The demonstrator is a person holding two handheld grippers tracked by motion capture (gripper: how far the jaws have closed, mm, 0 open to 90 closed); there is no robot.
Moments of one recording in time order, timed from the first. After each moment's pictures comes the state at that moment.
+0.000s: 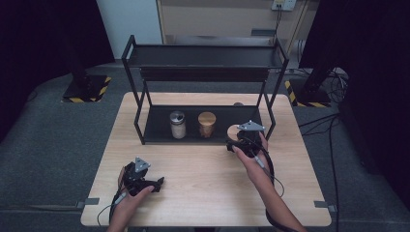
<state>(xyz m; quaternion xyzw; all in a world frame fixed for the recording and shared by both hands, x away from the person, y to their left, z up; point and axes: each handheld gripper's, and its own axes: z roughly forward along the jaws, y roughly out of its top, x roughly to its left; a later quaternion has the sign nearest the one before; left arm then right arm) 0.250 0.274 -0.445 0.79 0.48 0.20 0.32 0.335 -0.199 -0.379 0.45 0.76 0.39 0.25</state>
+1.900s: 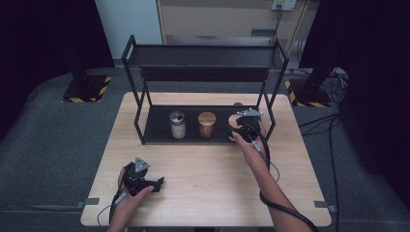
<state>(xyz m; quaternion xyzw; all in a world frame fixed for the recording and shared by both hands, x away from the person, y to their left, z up) 0.250 0.274 -0.445 0.79 0.48 0.20 0.32 0.386 -0.191 -0.378 0.48 0.75 0.37 0.26</state>
